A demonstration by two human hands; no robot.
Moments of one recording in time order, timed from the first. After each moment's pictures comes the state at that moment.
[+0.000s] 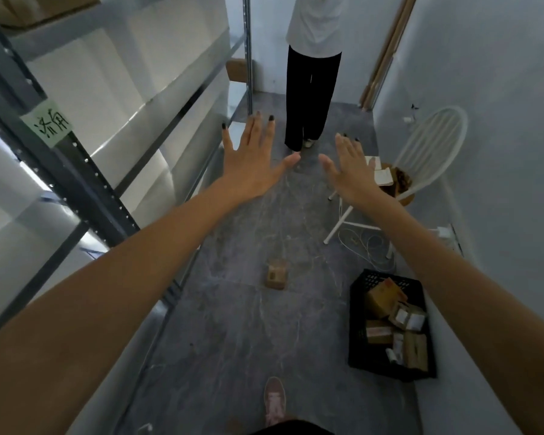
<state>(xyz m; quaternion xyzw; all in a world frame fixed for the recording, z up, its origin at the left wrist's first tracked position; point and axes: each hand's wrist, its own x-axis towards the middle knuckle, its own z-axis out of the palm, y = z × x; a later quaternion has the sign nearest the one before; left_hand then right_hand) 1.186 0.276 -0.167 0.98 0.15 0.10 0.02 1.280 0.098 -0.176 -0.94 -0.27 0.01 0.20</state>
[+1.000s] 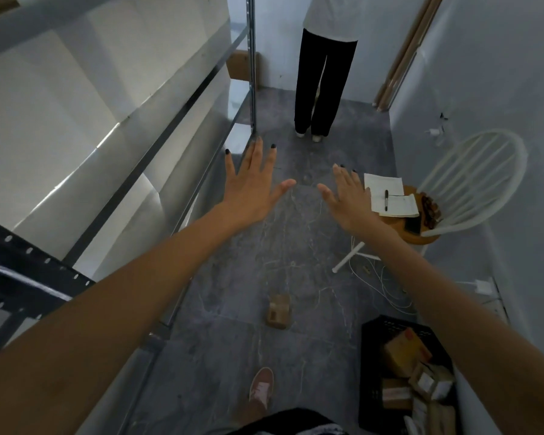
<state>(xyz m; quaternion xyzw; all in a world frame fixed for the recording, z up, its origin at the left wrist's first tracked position) 1.407 0.404 -0.227 0.99 0.15 0.05 0.03 1.508 0.226 -0.247 -0.94 -0.26 0.09 0.20</state>
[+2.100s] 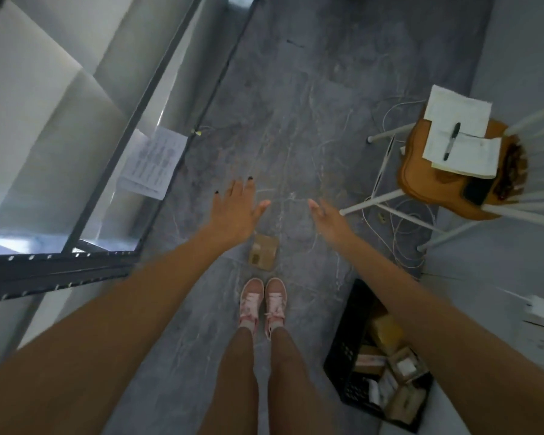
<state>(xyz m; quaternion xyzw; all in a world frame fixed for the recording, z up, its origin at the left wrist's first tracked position) 1.546 0.428 -0.555 0.91 0.29 -0.22 0.19 1.659 0.270 -0.554 -0.85 -0.06 0.43 0.29</state>
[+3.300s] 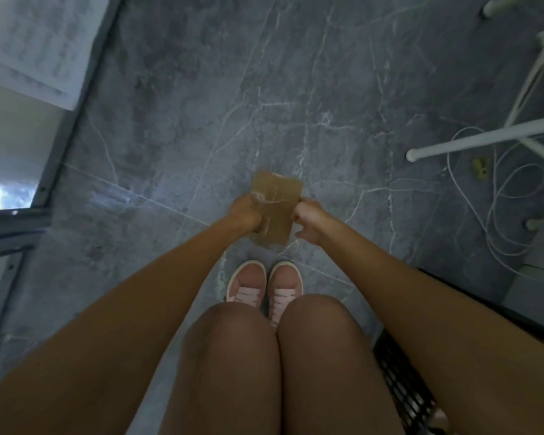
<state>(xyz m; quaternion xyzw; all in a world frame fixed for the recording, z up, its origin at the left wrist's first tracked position) 1.537 0.392 -1.027 0.65 0.48 -0.31 0.50 1.623 0.299 -1.031 -0.71 0.22 0.60 0.30</state>
